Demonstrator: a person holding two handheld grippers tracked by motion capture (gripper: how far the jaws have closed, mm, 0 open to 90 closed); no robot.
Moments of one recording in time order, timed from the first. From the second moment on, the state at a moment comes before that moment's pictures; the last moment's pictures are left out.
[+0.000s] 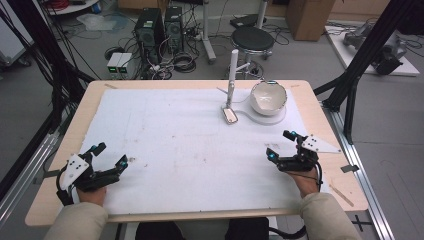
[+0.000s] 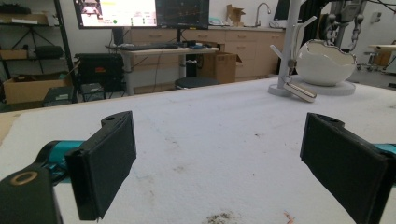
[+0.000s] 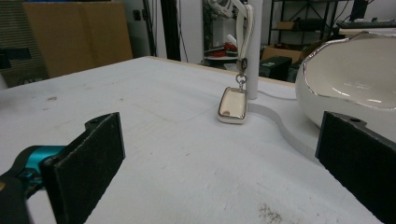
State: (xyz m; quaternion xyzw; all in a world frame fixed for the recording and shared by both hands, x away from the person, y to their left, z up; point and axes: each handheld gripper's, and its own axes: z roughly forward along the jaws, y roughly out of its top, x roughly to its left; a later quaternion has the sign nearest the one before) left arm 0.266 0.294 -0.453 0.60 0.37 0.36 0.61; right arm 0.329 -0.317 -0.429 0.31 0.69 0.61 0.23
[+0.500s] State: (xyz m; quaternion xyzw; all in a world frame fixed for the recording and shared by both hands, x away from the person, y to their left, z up) left arm 0.266 0.294 -0.453 0.60 0.37 0.36 0.60; right arm 0.317 -0.323 -0.450 0.32 0.67 0.63 0.24
